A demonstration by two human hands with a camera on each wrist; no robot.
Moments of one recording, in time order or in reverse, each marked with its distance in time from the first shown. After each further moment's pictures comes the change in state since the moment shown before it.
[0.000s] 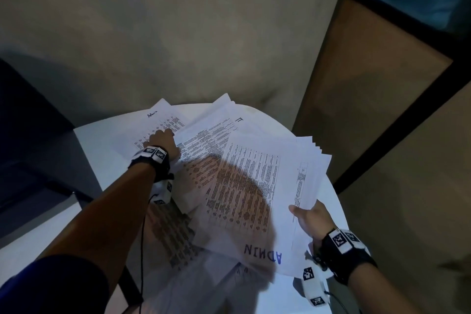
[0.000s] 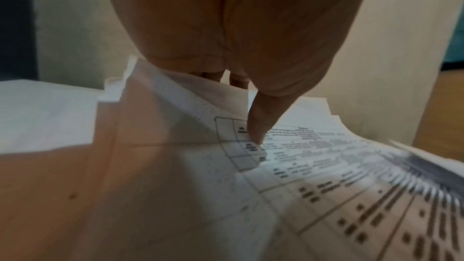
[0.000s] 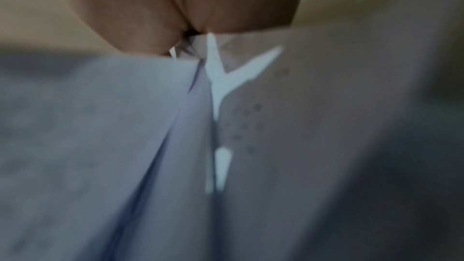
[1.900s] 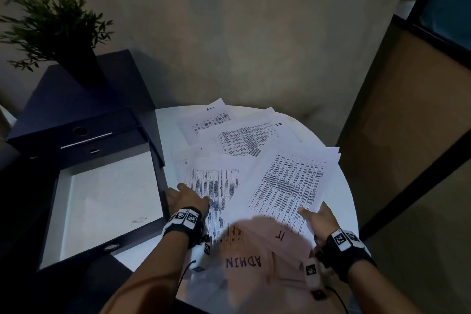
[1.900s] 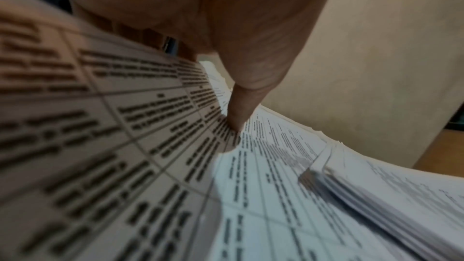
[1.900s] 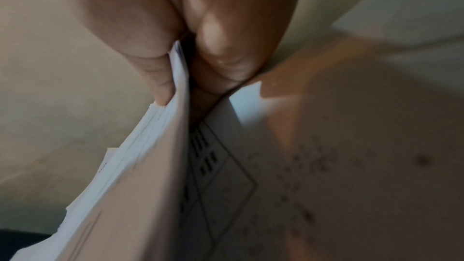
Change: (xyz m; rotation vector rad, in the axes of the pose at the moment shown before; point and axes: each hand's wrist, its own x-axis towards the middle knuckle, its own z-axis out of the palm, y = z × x) left_hand -0.252 -0.003 0.091 -0.424 0.090 -0.644; right_hand -0.016 -0.001 0.000 -0.030 -0.163 -0.020
